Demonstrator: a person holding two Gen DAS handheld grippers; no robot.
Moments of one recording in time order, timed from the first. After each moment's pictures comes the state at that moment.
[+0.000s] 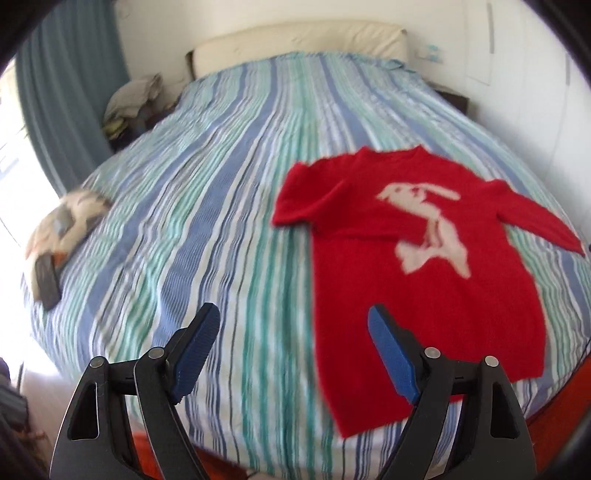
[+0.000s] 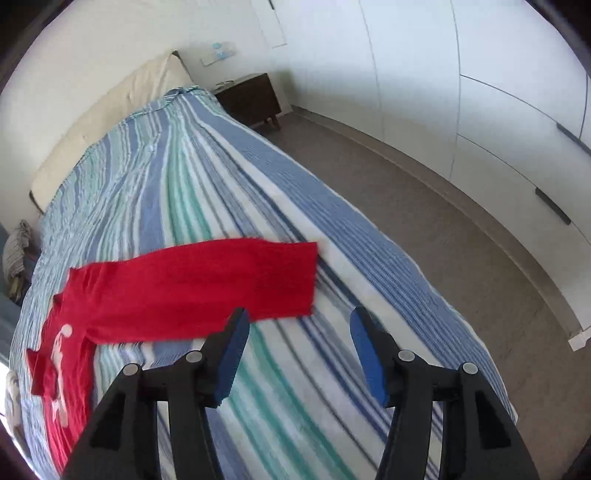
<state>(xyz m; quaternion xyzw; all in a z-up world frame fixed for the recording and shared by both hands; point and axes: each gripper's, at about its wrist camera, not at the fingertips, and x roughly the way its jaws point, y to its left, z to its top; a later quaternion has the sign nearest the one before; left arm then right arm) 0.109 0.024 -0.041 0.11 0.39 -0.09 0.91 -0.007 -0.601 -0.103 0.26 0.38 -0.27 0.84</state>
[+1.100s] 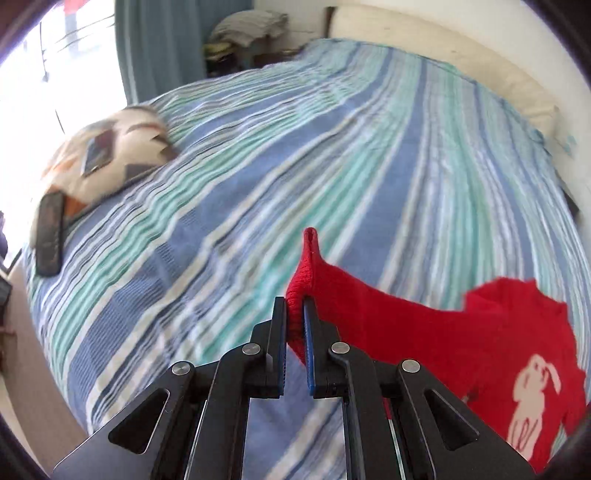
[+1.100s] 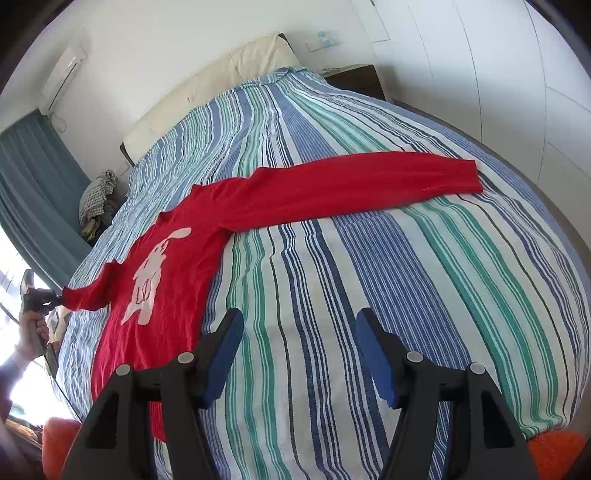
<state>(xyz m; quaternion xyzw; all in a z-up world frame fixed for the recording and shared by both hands) 0.347 0.224 -0.087 -0.09 0.46 0.15 0.87 -0.029 -0.446 -0.112 0.26 0.37 -0.10 0.89</state>
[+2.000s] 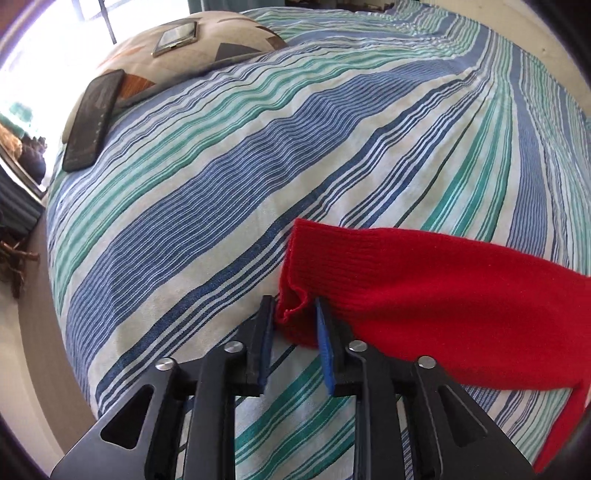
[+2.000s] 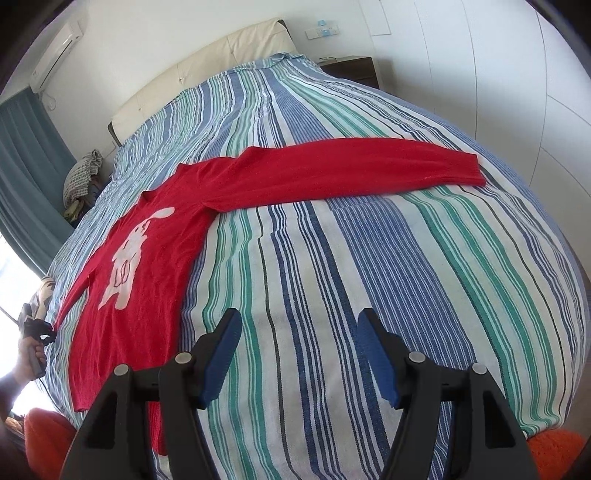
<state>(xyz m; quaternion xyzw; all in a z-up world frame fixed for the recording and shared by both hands) 0.308 0.308 -0.183 -0.14 0.53 0.23 0.81 -0.017 -0.438 -0.125 0.23 0.40 -0.13 0.88</state>
